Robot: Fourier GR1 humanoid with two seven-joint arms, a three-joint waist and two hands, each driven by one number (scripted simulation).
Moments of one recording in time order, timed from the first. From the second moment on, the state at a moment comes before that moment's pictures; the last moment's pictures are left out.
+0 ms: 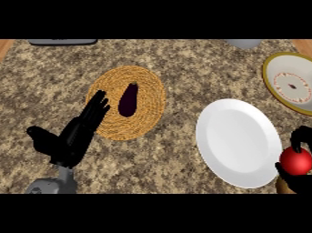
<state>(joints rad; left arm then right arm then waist) -0.07 0.04 -0.09 -1.60 0.16 -0.10 0.17 0.12 -0.49 -0.03 -1.93 0.90 0.24 0.03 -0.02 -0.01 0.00</state>
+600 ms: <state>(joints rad) -0.10 0.03 -0.09 -1.59 0.15 -0.11 0.18 0.00 -0.54 -0.33 -2.15 0.67 0.44 0.17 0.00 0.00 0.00</state>
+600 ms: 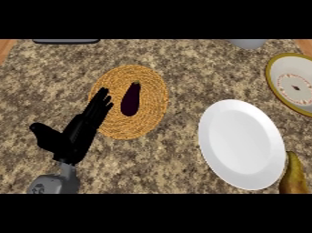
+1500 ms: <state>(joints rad) -0.12 0.03 -0.08 -1.59 0.16 -0.13 0.21 -0.49 -0.63 -0.35 -1.32 0.77 0.19 -0.06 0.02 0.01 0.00</state>
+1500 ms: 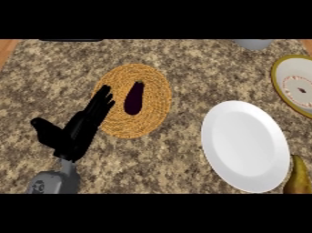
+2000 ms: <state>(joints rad) -0.16 0.02 -0.09 -1.54 0.15 -0.14 0.17 -0.72 -0.67 -0.29 -0.74 0.97 -0.08 -0.20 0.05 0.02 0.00</state>
